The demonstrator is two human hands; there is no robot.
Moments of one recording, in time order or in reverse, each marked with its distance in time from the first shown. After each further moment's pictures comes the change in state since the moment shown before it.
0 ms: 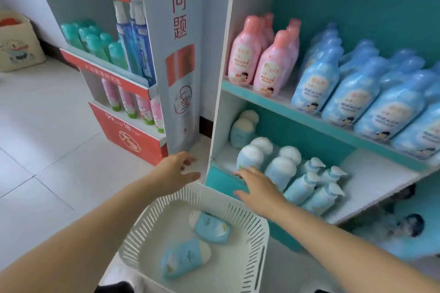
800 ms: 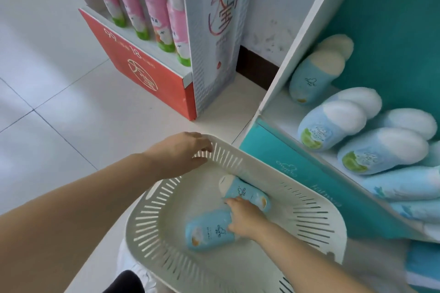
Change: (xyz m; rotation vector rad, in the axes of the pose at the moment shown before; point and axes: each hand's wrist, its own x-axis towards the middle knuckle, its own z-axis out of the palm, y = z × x) left_hand 0.079 -0.149 0.071 0.287 -0.214 0.170; right_hand 0.091 0.038 0.263 -0.088 -0.645 0.103
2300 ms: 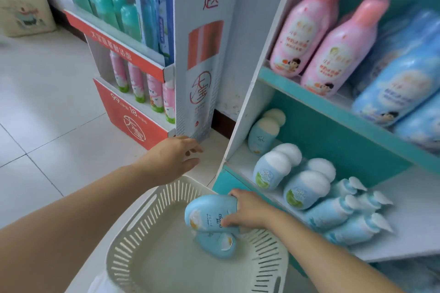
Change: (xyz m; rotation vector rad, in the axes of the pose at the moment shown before) left_hand -0.035 0.074 -0.095 -0.072 0.371 0.001; right_hand -0.128 -0.010 -0.150 0.143 0.227 -0.023
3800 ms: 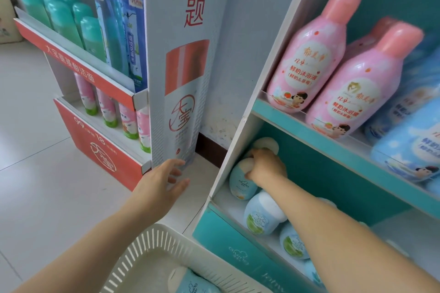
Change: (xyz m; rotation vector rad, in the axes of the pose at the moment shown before) left_hand 0.061 -0.015 0.038 -0.351 0.167 -0.288; right_hand 0.106 0.011 -0.140 -0.322 0.512 0.256
